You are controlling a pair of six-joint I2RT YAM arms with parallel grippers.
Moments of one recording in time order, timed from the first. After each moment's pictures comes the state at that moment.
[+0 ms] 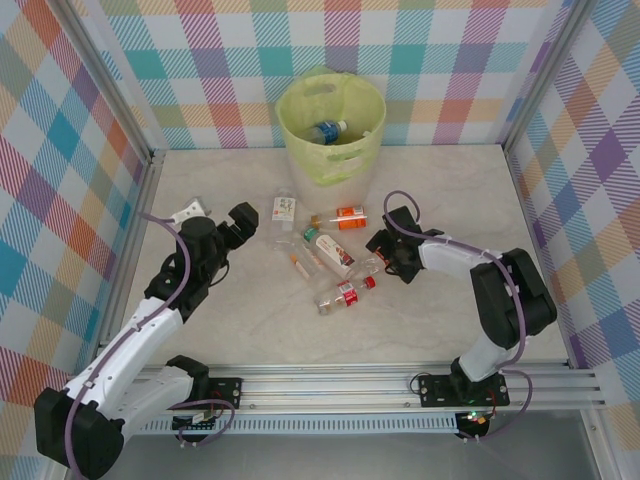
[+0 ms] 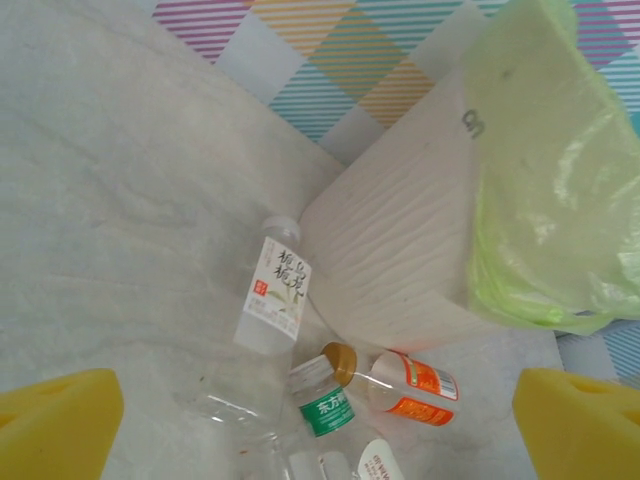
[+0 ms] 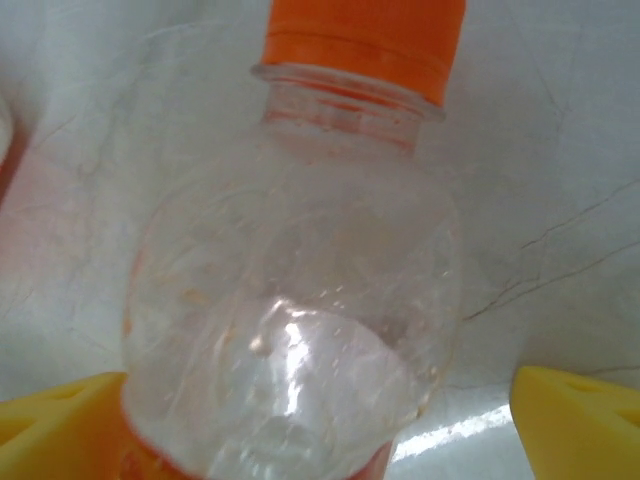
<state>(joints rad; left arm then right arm) -0.36 0.92 0.71 -0.16 -0.20 -0.84 0.45 1.65 0.90 -0.37 0.04 1.12</state>
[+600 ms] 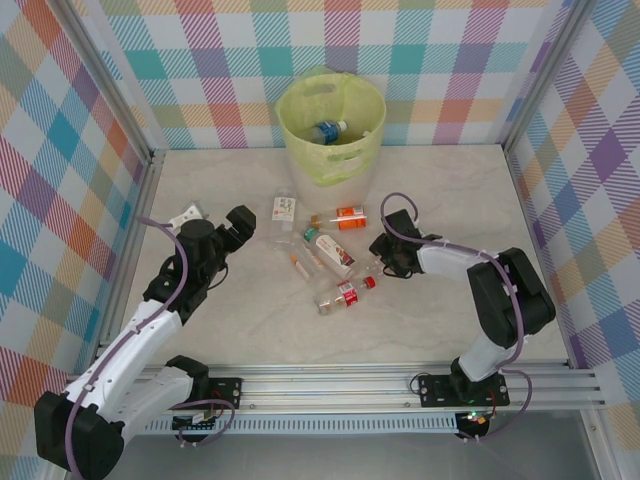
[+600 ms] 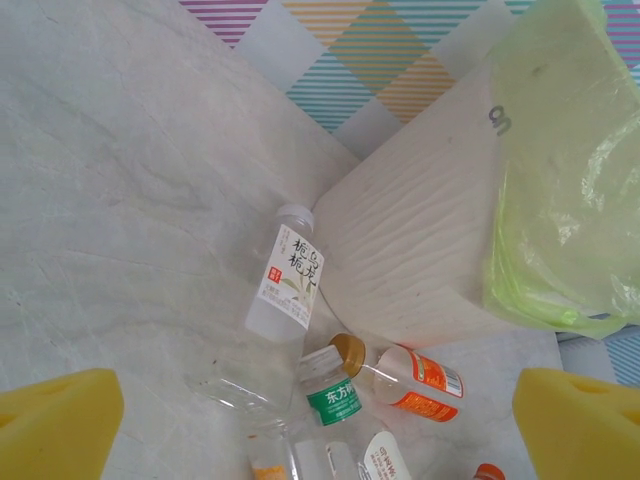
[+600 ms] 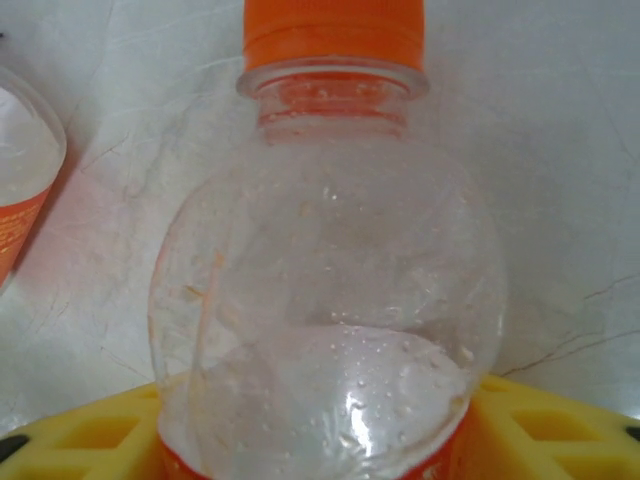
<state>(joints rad) -0.36 0.90 0.70 -0.19 -0.20 -0.88 0.46 1.64 0.84 -0.22 0.07 1.09</state>
